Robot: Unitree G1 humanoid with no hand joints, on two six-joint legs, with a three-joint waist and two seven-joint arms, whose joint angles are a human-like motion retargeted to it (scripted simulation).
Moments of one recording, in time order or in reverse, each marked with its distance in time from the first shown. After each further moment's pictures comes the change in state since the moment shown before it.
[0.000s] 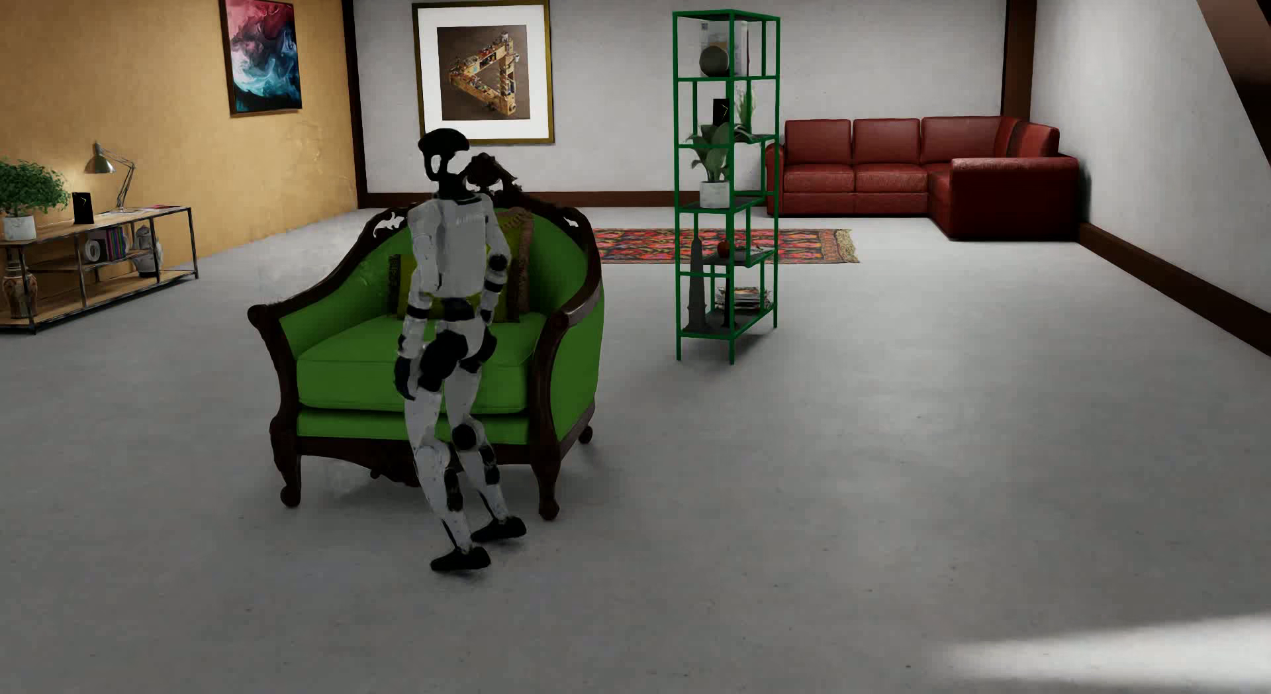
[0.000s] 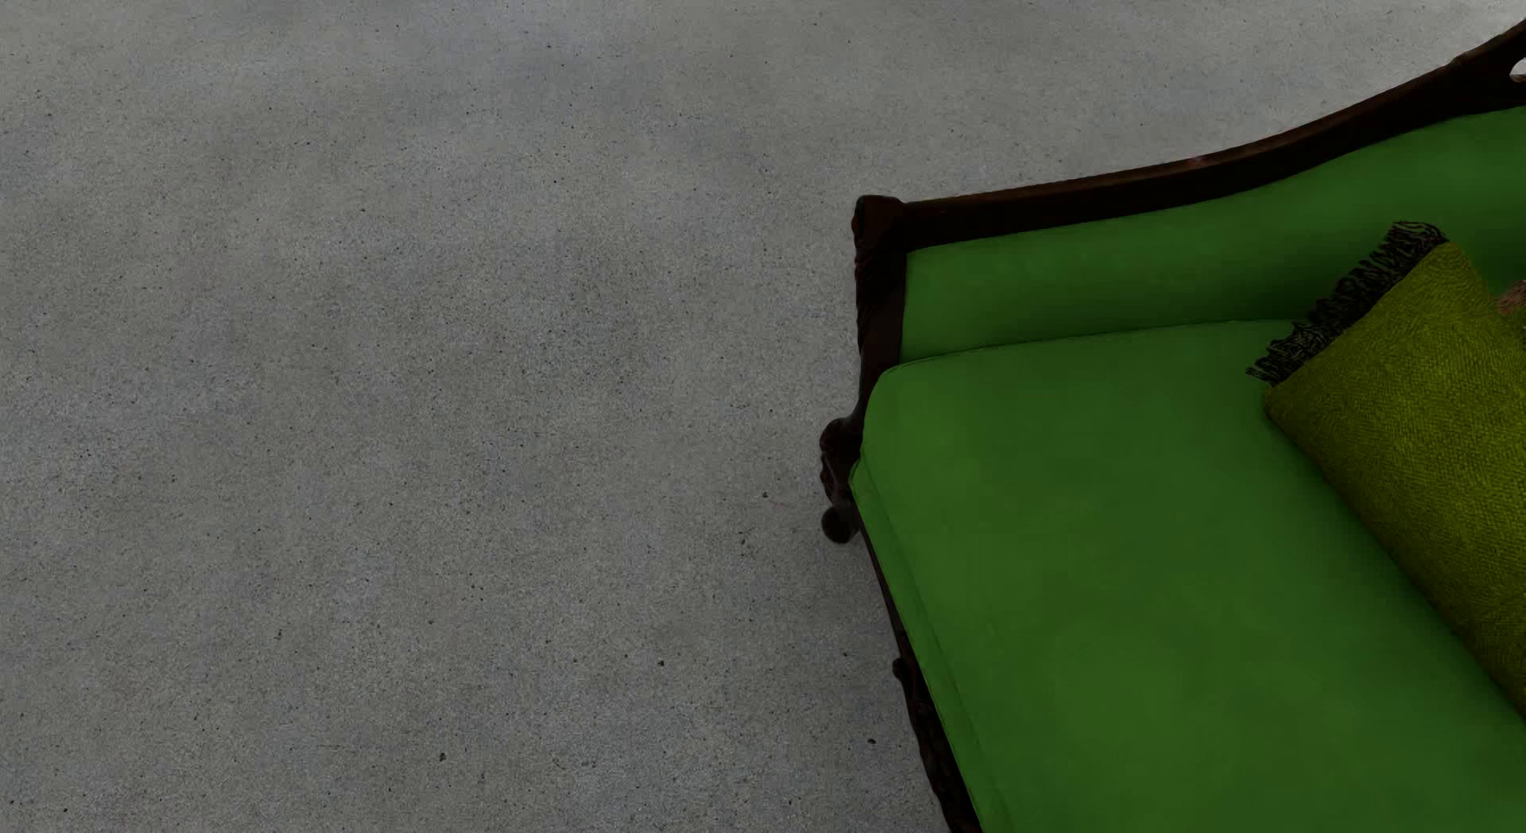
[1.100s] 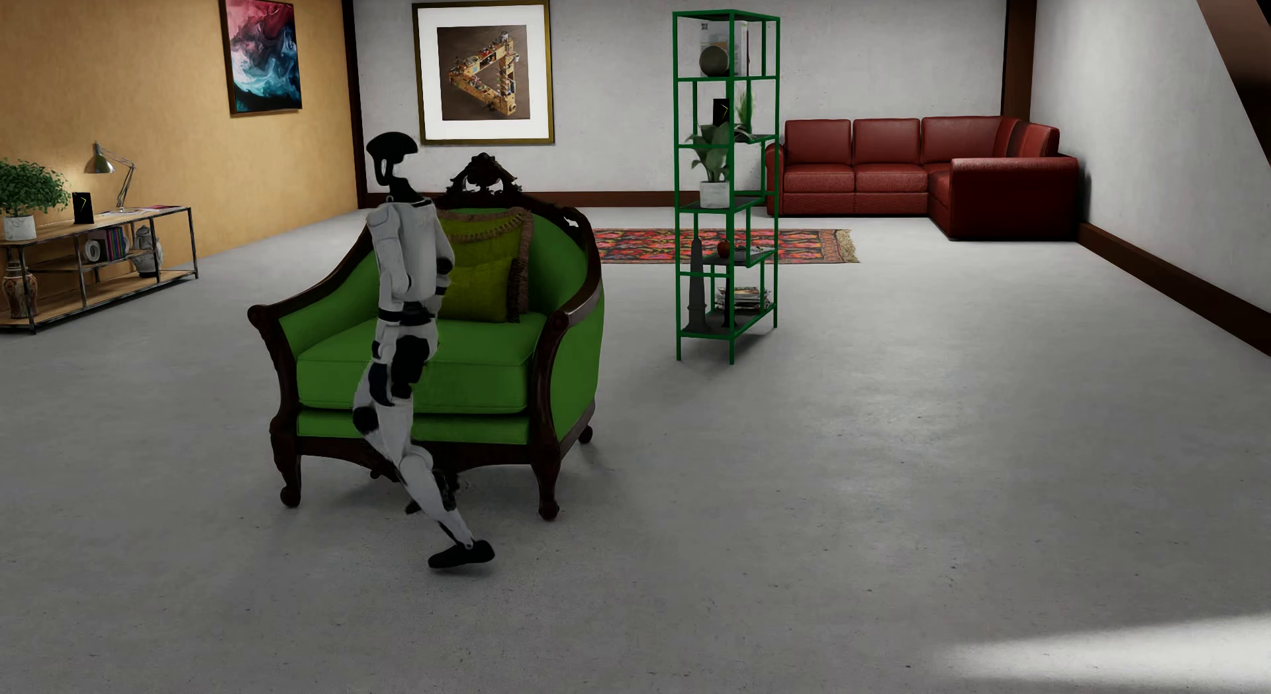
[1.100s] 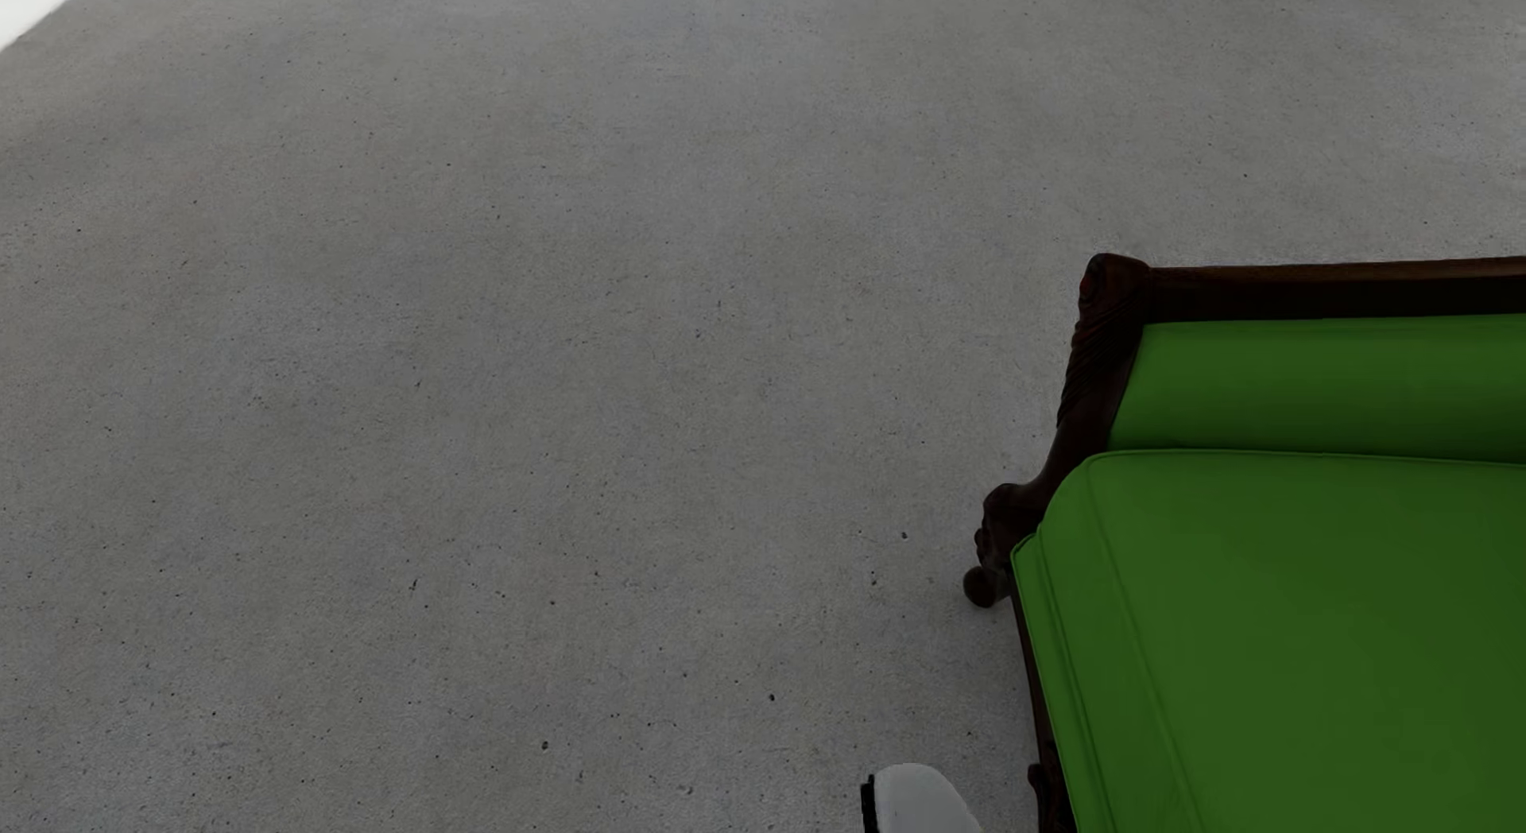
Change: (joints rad) body 0.154 -0.477 -0.097 -0.027 -0.043 0.056 0.000 0.000 0.042 0.015 0.821 0.010 0.008 -0.215 -0.089 -0.021 -0.020 0.000 0.000 -0.050 -0.080 0.028 -0.028 0.000 0.000 0.000 0.000 0.000 0.000
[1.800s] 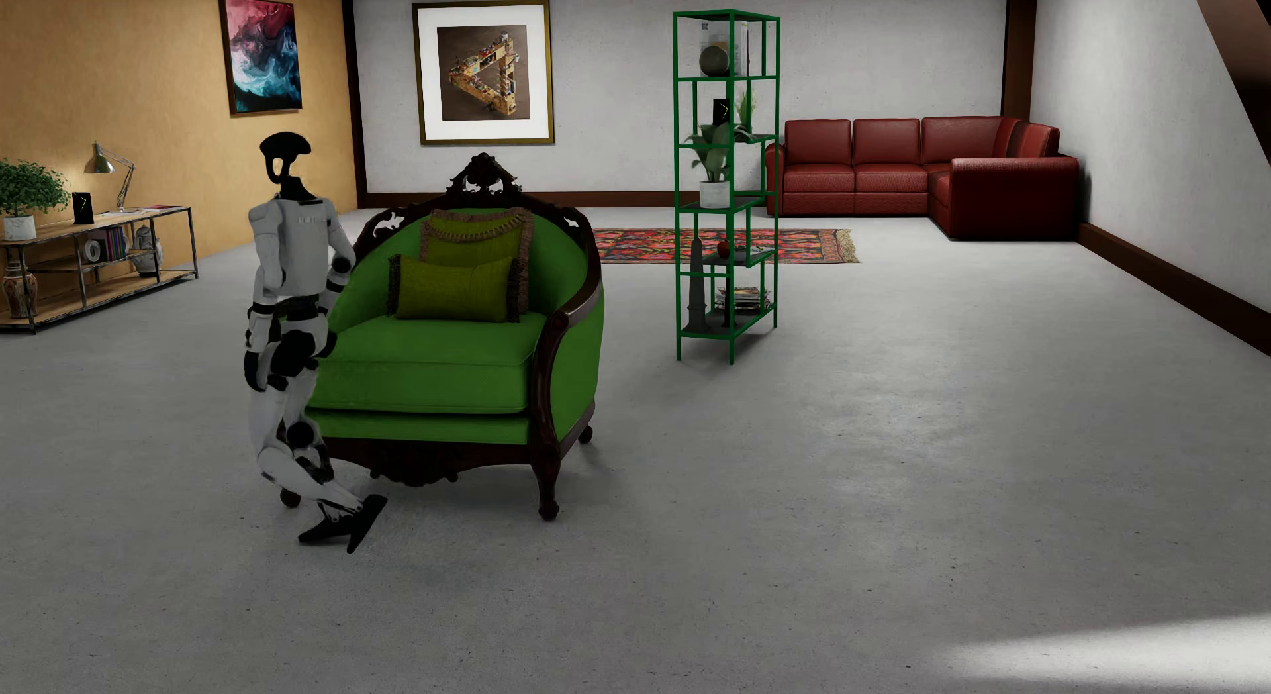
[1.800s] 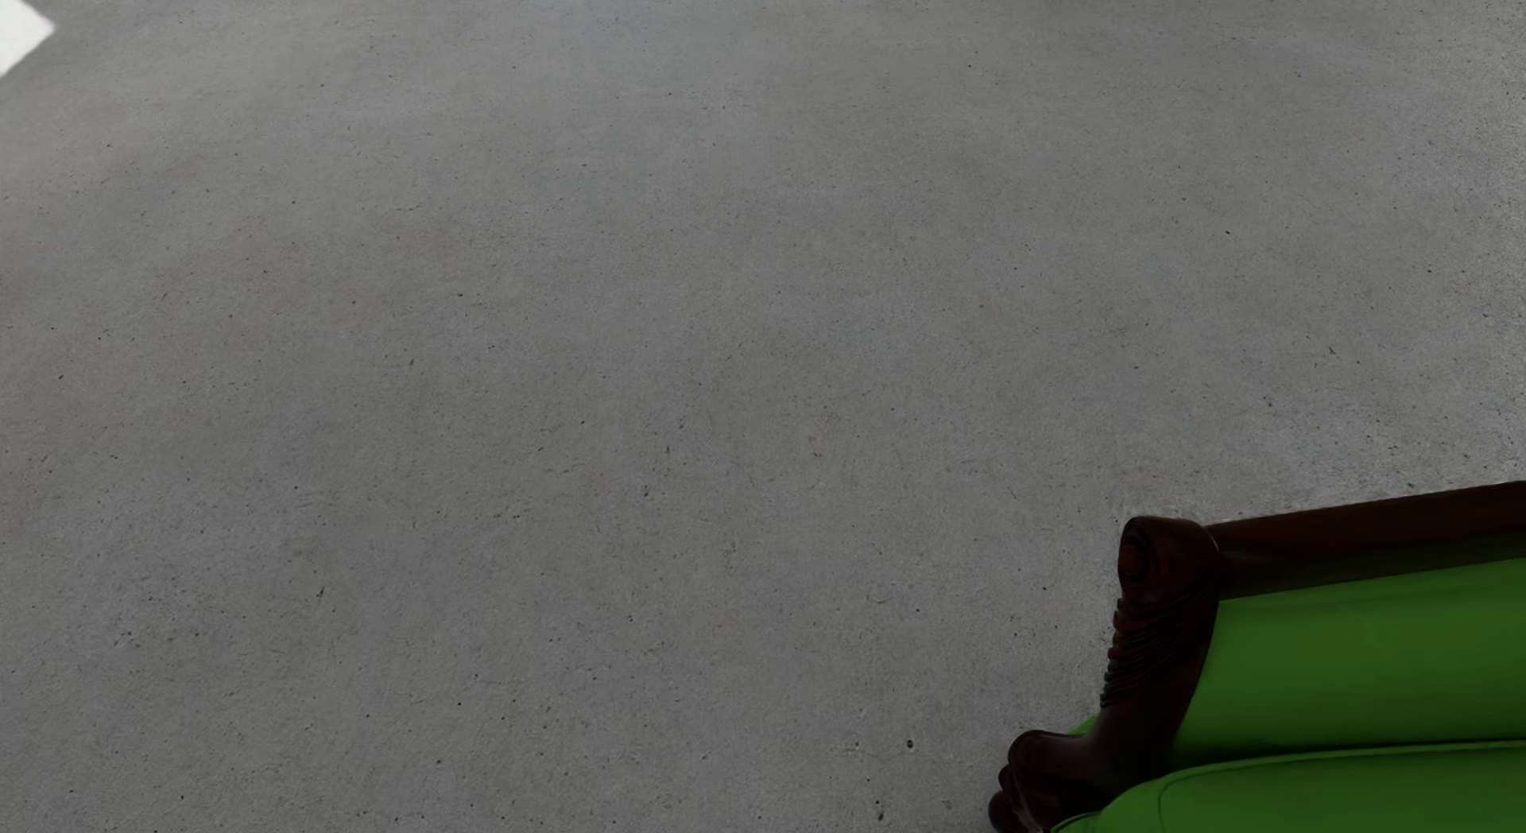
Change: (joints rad) body -0.196 0.436 -0.030 0.178 0.169 0.033 0.000 0.000 -0.041 0.741 -0.850 -0.016 0.004 0.275 0.102 -0.043 -0.029 0.000 0.000 -0.017 -0.046 -0.086 -0.152 0.000 0.000 0.000 0.000 0.000 0.000
